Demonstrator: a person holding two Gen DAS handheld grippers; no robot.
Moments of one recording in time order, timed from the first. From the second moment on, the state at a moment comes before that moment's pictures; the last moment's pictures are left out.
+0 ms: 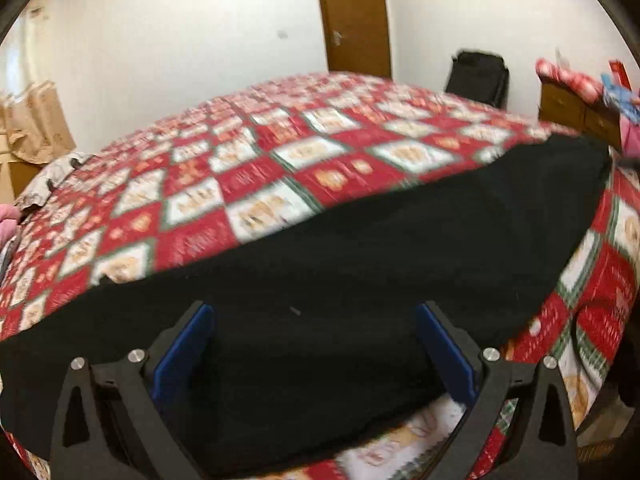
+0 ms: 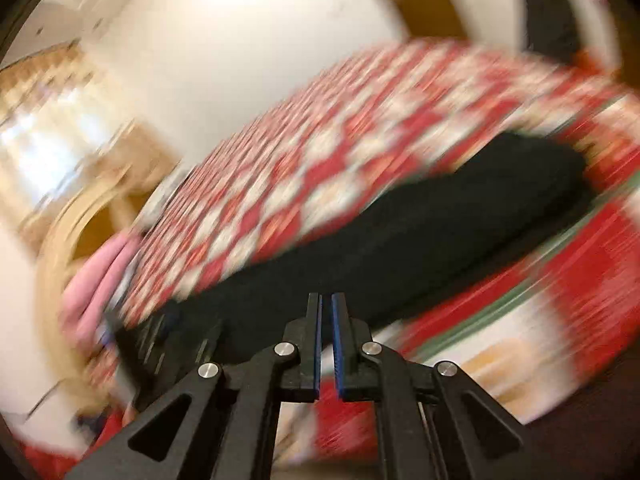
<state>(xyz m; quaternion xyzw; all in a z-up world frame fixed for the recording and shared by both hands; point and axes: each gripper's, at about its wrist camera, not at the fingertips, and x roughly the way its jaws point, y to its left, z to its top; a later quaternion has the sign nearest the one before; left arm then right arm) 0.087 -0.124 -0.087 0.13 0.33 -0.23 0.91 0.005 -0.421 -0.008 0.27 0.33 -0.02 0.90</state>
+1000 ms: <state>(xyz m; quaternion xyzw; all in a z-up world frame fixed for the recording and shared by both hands) 0.080 -0.119 -0.098 0.14 0.39 -0.26 0.87 -0.009 -0.542 -0.028 0.26 0.34 -0.20 0.88</state>
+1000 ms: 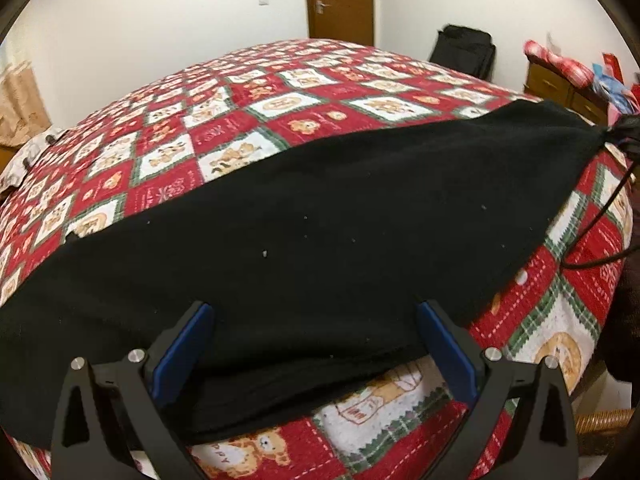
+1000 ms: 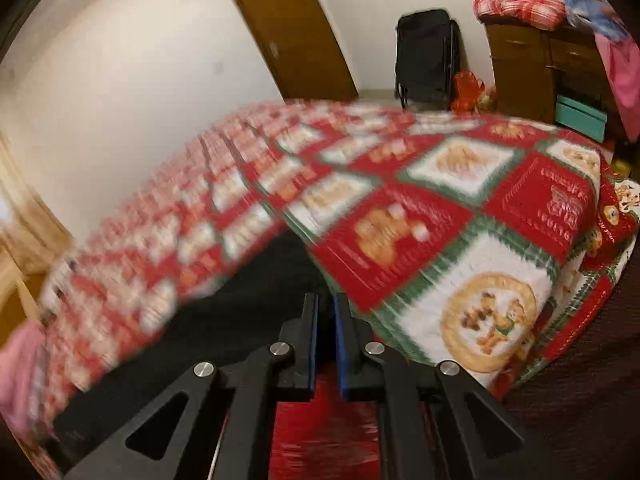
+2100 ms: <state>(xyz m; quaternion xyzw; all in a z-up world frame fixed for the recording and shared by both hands) 0.083 -0.171 -0.098 0.12 0.36 -0.29 0.88 0.074 -0.546 -0.012 0.16 0.38 -0.15 0.90</state>
